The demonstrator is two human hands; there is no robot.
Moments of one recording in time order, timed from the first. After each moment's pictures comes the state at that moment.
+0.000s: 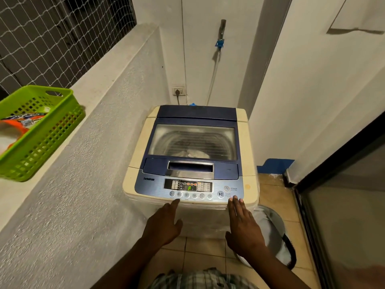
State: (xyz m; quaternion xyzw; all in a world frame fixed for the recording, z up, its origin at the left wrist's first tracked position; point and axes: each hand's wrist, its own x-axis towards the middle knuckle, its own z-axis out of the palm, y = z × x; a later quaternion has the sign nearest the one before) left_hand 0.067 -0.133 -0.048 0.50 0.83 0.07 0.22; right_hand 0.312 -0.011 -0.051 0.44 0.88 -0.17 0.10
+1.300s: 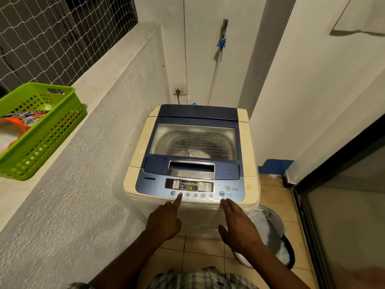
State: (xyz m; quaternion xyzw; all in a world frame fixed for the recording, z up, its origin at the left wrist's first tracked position) left_hand 0.059 -0.123 -0.052 0.52 0.83 0.01 0.20; right_hand 0.296 -0.012 -0.038 0.42 0.88 -0.23 0.03
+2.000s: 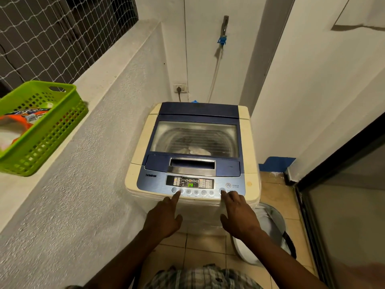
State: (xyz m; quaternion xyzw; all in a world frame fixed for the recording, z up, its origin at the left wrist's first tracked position) left_hand 0.055 -0.132 -0.051 0.51 0.83 0.05 0.19; right_hand 0.284 0.005 -0.033 0.42 0.89 -0.19 0.05
